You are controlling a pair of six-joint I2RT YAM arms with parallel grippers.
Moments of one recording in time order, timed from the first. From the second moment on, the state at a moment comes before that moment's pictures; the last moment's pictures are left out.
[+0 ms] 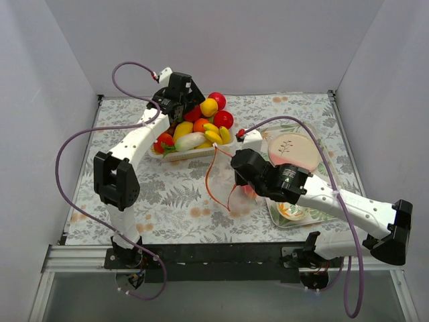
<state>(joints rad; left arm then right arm) -0.43 1.87 1.79 -0.52 -0.34 -0.84 1.13 1.23 1.19 -0.70 0.58 0.61</state>
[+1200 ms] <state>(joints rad) -0.43 2.03 1.86 -0.49 -0.41 -0.51 1.13 1.22 1.16 -0.70 0.59 0.62</state>
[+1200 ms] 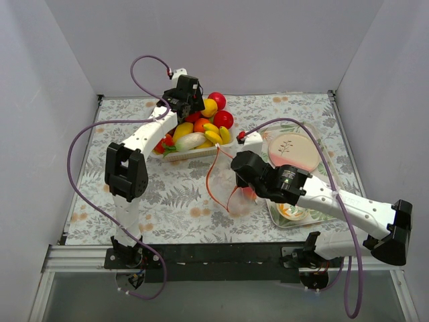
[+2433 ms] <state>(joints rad) -0.43 1.83 1.78 -0.47 -0.42 -0.47 1.13 1.36 1.21 -0.67 0.57 0.60</state>
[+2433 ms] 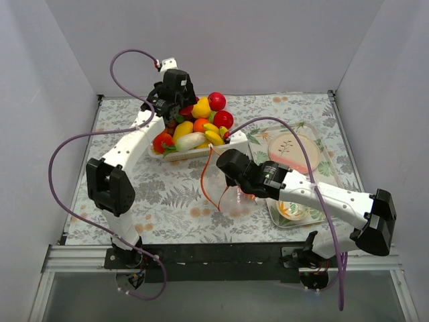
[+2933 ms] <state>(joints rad) -0.43 1.43 1.40 -0.48 -0.26 -0.55 1.12 1.47 1.29 -0.60 0.55 0.58</state>
